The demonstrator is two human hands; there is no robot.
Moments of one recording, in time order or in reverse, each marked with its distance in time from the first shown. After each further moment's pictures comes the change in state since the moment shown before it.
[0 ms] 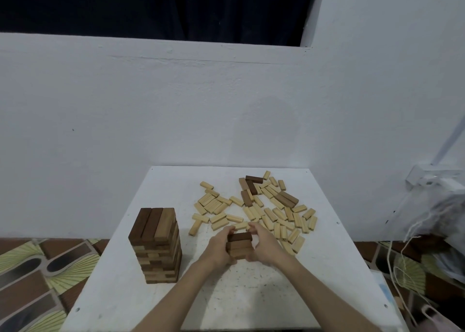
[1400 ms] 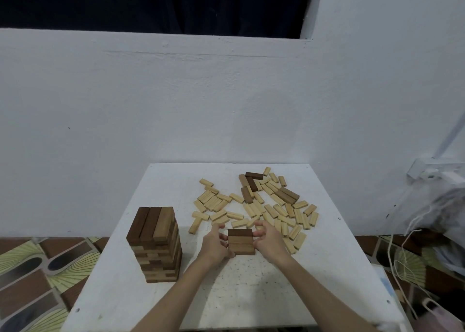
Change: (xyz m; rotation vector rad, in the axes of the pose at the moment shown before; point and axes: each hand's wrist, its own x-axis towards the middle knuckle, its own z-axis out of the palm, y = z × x) left_hand 0.000 -0.002 -0.003 -0.261 0.100 -0.204; right_hand 0.008 0.011 0.007 0.167 0.234 0.081
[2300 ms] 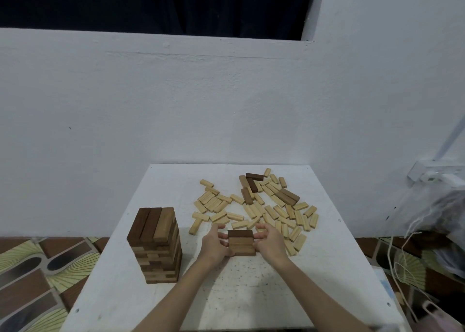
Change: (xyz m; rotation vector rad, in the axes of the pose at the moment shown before) left_hand 0.002 -0.001 0.002 -0.049 0.058 0.013; right_hand 0.003 0.005 0.005 0.101 0.079 0.038
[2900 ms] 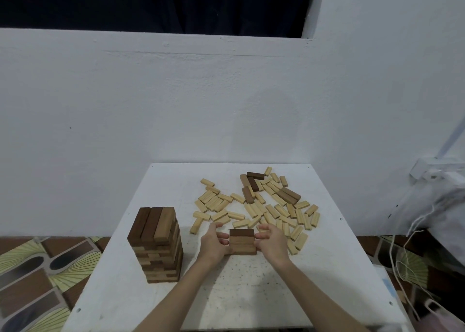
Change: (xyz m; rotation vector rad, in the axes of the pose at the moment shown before) left_hand 0.001 -0.004 -0.001 -0.031 0.073 0.014; right_hand 0.002 0.007 0.004 0.062 0.083 0.020
